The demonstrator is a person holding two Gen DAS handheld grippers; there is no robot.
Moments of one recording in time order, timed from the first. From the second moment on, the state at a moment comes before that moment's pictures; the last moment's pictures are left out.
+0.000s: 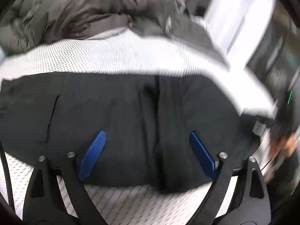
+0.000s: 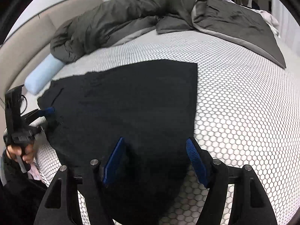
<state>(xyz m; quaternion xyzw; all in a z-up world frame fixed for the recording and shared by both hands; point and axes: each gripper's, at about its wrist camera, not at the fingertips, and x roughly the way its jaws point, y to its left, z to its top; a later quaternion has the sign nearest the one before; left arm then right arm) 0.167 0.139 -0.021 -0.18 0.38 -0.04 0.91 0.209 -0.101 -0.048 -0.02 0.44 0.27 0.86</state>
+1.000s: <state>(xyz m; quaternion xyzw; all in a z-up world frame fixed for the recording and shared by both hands) 0.259 0.117 -0.014 -0.22 0.42 0.01 0.88 0.212 -0.161 -0.064 0.05 0.47 0.33 0.81</state>
